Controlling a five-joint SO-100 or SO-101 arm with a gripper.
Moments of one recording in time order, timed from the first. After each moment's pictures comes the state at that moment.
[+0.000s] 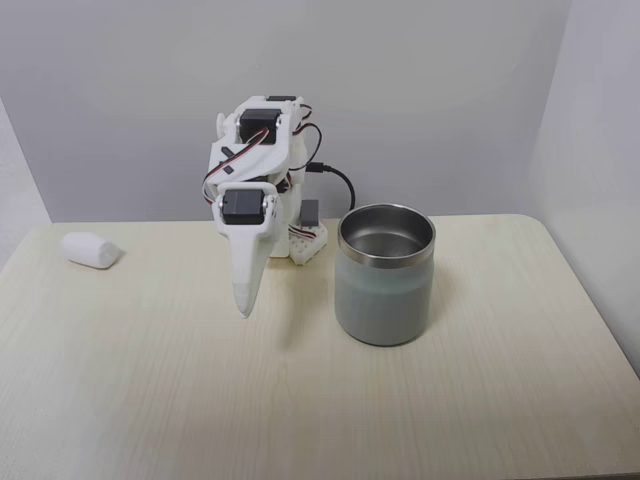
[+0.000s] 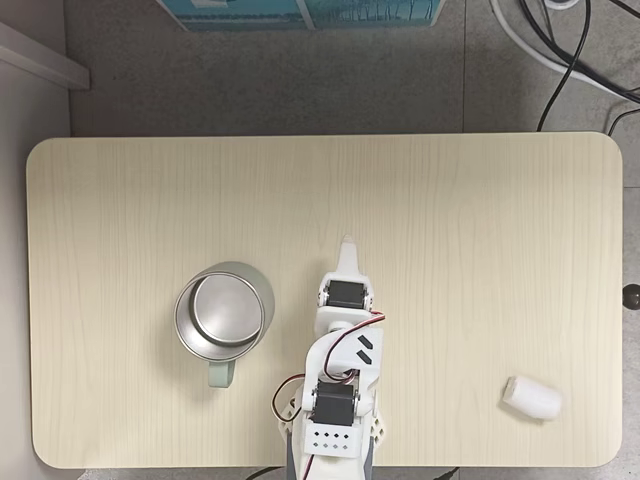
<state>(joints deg) 0.1 -4.7 6.3 44.9 4.4</state>
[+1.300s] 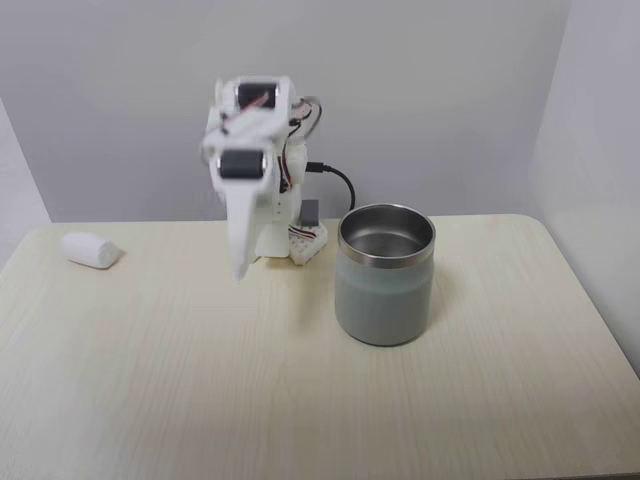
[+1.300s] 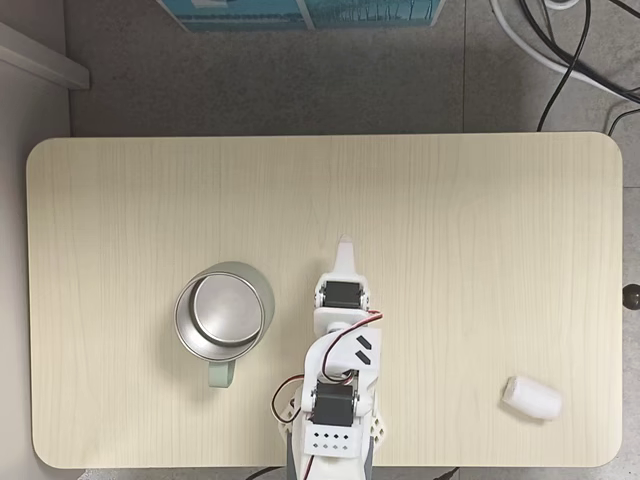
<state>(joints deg) 0.5 -4.6 23.6 54.9 1.2</state>
